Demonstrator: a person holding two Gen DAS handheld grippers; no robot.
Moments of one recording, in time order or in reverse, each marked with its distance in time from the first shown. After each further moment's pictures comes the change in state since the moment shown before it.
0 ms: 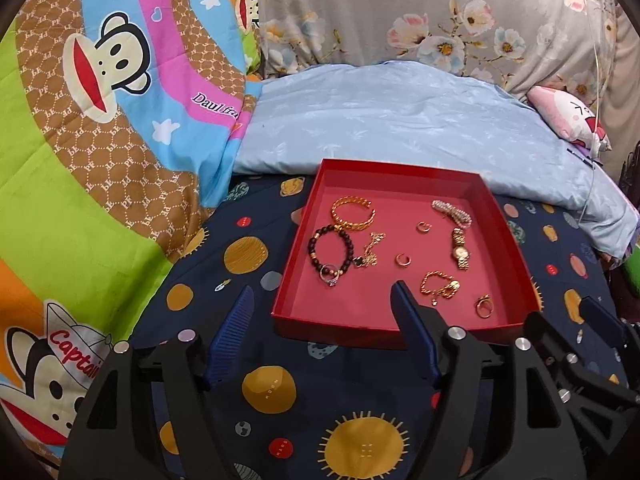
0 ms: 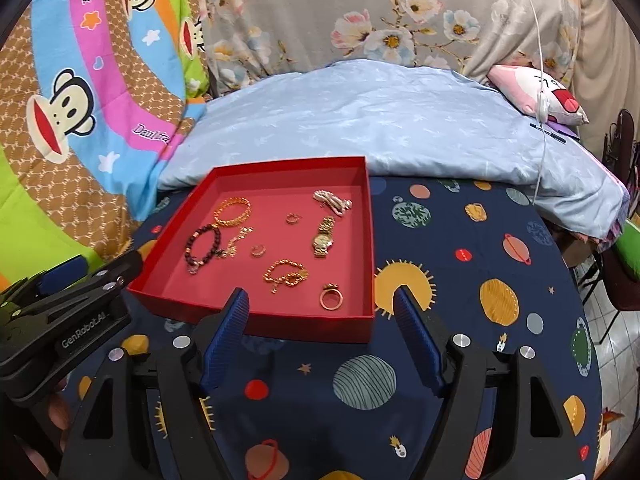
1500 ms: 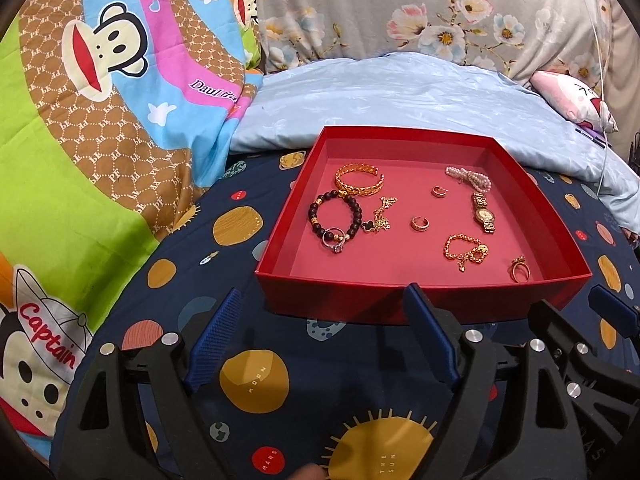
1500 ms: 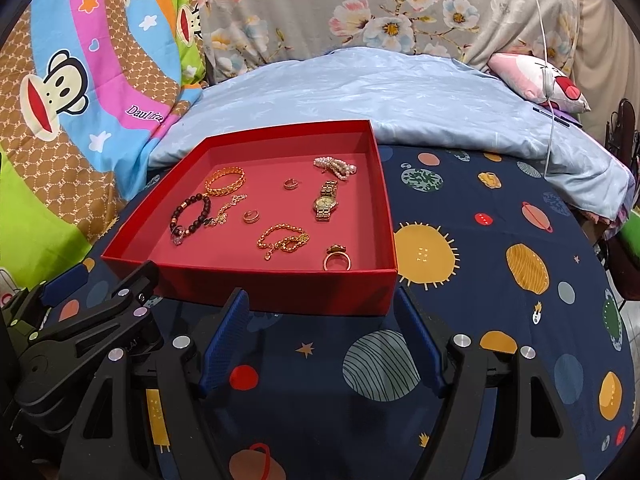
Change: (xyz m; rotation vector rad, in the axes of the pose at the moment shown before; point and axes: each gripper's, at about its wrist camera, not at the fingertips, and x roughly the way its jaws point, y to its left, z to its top) left arm 0.035 -0.008 -0.044 0.034 -0.034 0.030; right arm 0.034 0.008 -0.035 0.001 0.004 -0.007
